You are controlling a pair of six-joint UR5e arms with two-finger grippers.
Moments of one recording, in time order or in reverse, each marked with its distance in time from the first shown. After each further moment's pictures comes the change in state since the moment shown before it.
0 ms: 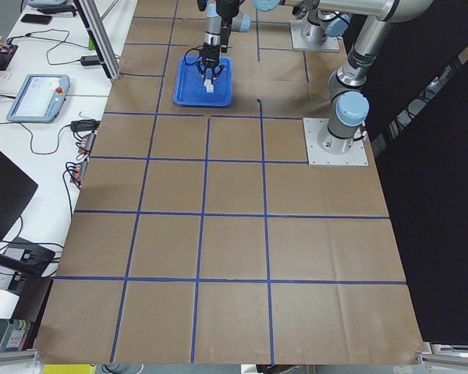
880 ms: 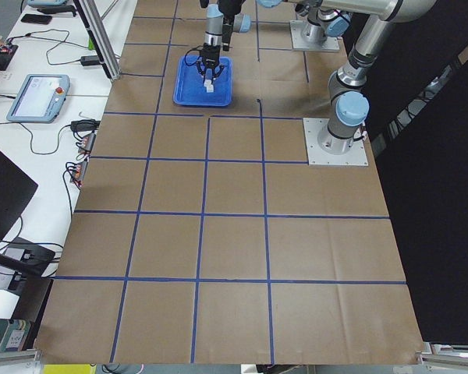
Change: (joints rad) left arm 0.000 0.019 0.007 -0.029 0.011 0.003; right arm 0.000 0.010 -0.001 -0.003 -0.001 -0.011
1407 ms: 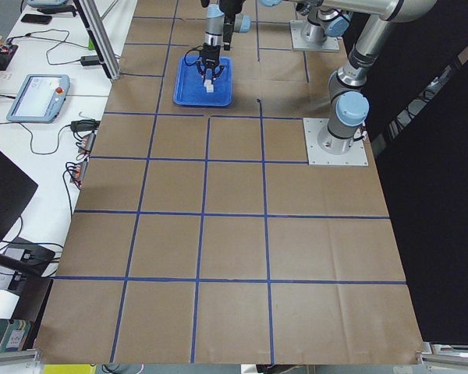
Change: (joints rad) left arm 0.000 0.003 0.001 -0.006 0.002 0.001; right arm -0.001 -0.002 0.000 0.001 0.001 0.005
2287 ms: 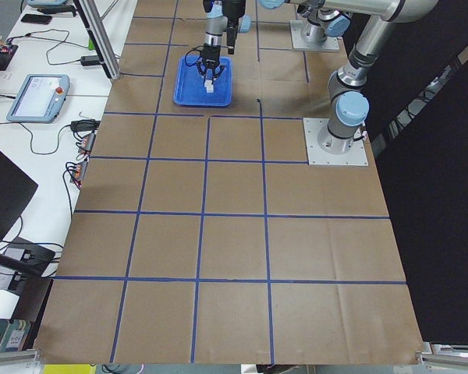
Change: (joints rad) left arm -0.001 0.005 -0.015 -0.051 0.029 0.002; right arm 0.002 0.002 0.000 0.002 0.006 -0.009
